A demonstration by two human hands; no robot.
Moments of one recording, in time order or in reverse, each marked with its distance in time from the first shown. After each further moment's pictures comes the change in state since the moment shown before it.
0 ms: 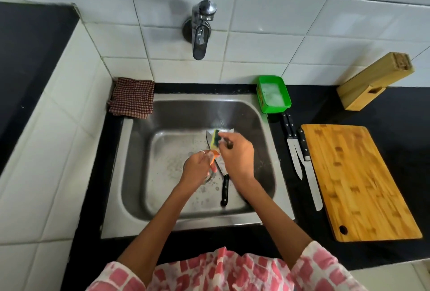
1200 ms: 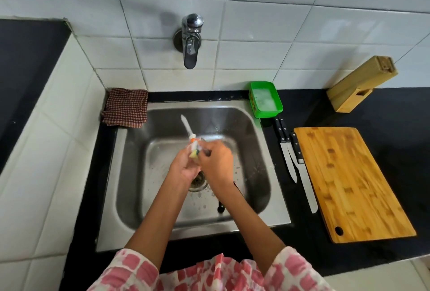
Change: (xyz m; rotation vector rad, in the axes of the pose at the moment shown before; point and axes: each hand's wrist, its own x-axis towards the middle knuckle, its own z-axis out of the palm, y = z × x) left_hand 0.036 0.021 -0.011 -1.149 0.004 -0.404; right_hand -0.011 -0.029 0.017 -0.067 -0.157 0.045
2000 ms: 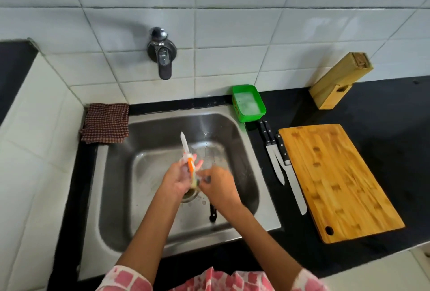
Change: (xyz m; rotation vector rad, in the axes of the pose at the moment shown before) left_hand 0.022 -0.020 0.007 0.178 -0.001 -0.100; right_hand -0.010 0.041 -0.033 -0.113 -0.230 0.022
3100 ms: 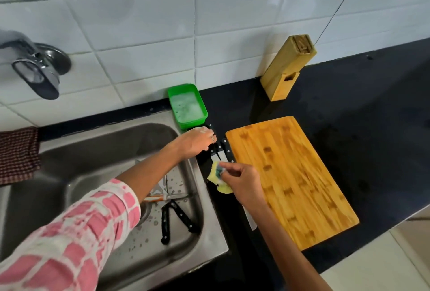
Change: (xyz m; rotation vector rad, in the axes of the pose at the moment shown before) left_hand 0.130 -0.047 0.190 2.616 -0.724 1.160; right_hand 0.016 0.163 -0.117 0.546 0.295 0.286
